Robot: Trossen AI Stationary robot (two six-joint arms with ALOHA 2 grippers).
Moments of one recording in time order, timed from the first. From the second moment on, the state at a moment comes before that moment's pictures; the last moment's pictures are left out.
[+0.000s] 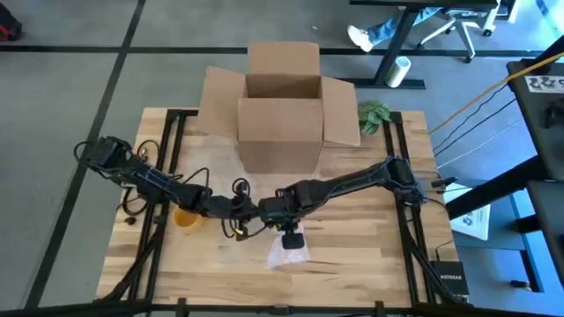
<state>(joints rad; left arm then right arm) -0.36 1.47 0.58 0.41 -0.39 -0.25 0.23 2.11 1.83 -0.98 -0.12 0.09</state>
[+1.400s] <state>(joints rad) -0.55 1.59 0.62 0.64 -0.51 -0.36 0.15 2.11 1.70 -0.60 -0.05 0.40</state>
